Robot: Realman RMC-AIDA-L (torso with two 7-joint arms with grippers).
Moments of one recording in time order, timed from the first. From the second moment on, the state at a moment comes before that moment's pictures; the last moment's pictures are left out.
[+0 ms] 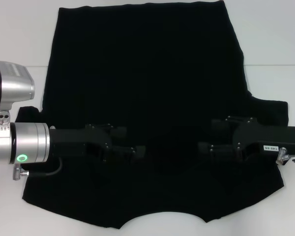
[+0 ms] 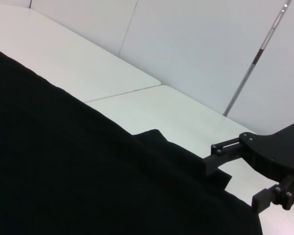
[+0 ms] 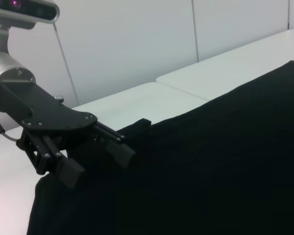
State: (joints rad) left arm -0.57 -2.14 0.74 0.77 2.09 1.49 -1.66; right arm 0.57 2.09 -0.77 -0.67 -2.02 -1.39 1.40
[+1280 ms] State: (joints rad) left arm -0.55 -2.03 0.35 0.86 2.28 1.55 -2.26; right arm 0.70 1.96 -0.67 -0.67 -1.95 -1.24 2.24
